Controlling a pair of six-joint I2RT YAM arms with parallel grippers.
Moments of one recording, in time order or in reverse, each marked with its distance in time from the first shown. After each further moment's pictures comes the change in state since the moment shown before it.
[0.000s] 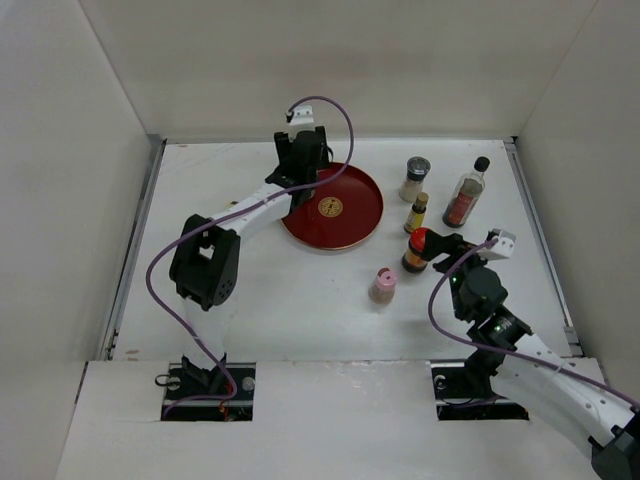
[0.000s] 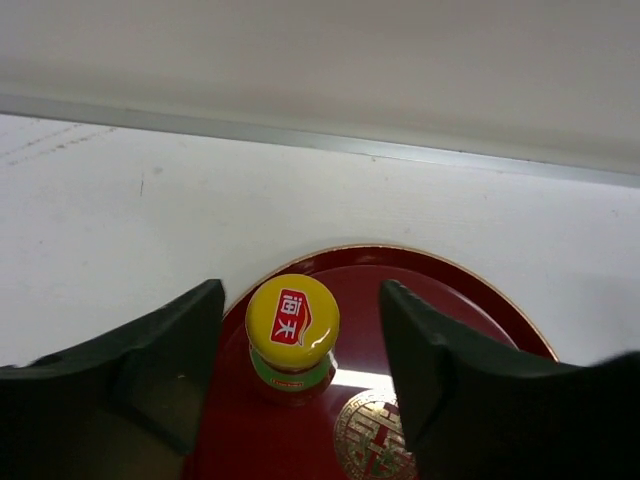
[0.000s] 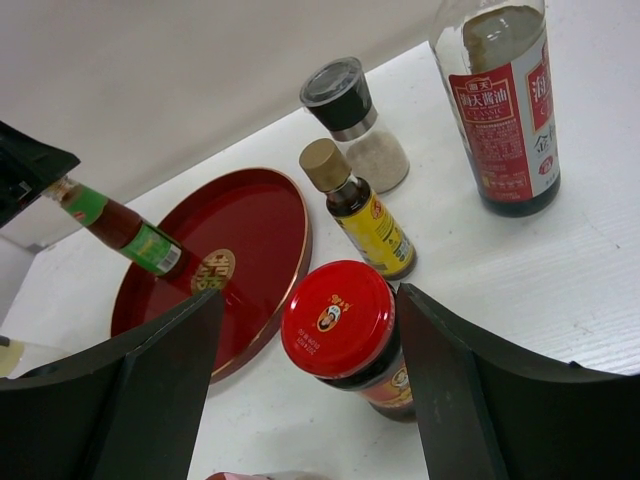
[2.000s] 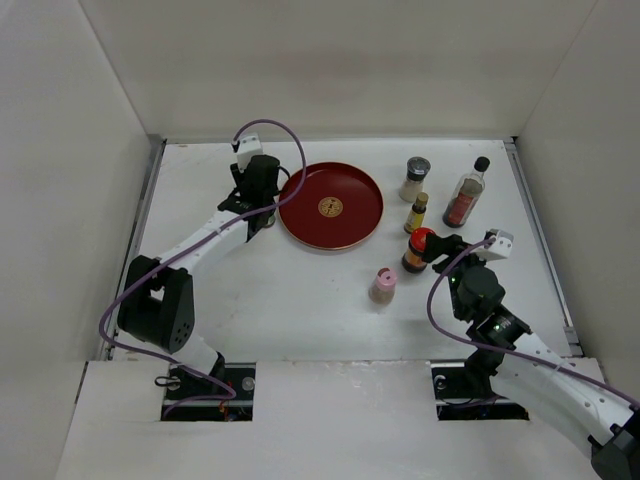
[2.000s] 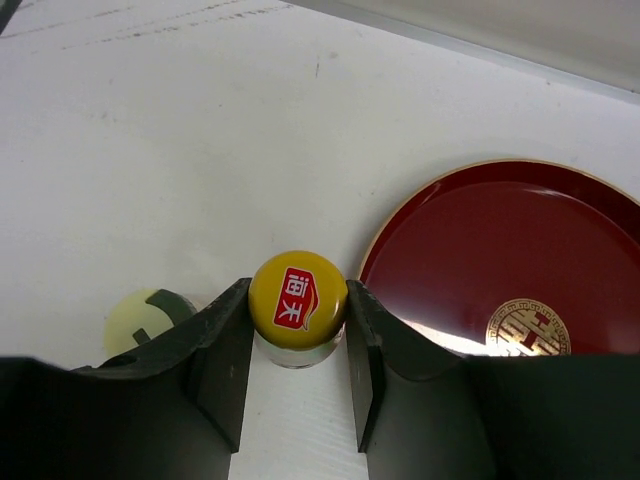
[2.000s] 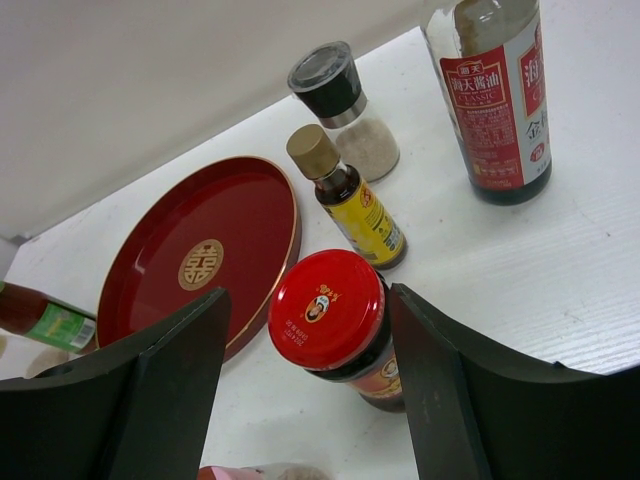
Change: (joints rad) left arm 0.119 -0.387 -0.410 -0.159 -0.021 -0.121; right arm -0.003 0.008 0.000 -0.030 0.000 0.011
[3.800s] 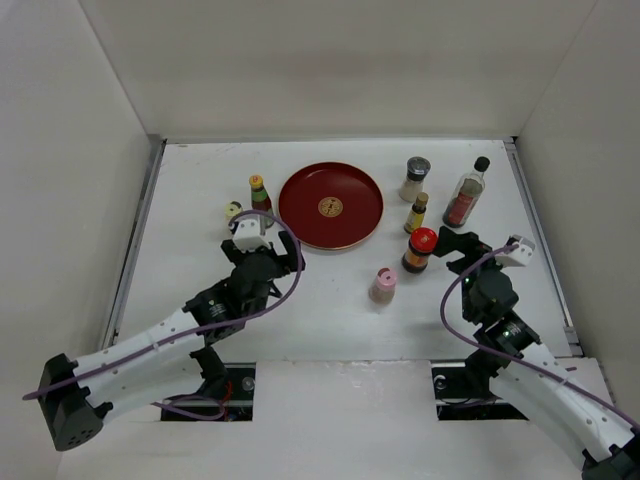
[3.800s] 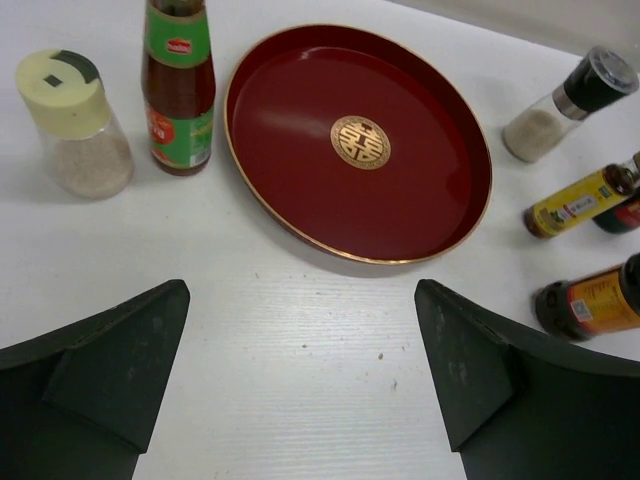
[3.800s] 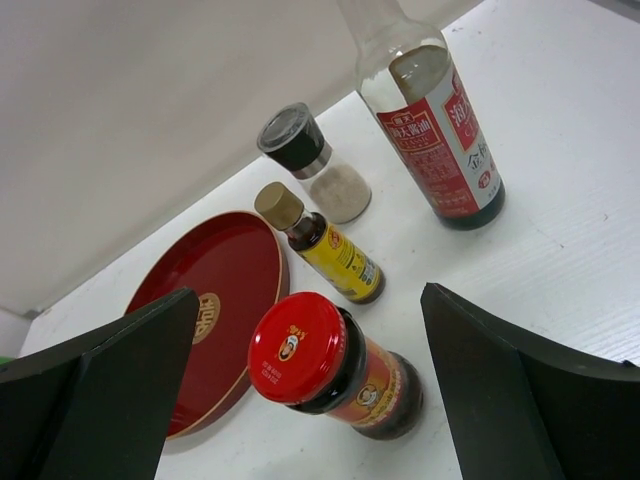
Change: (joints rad) left arm -0.520 -0.742 -0.545 -0.053 -0.183 -0.179; right arm -0.085 -0.108 -0.006 -0.053 0.033 0.056
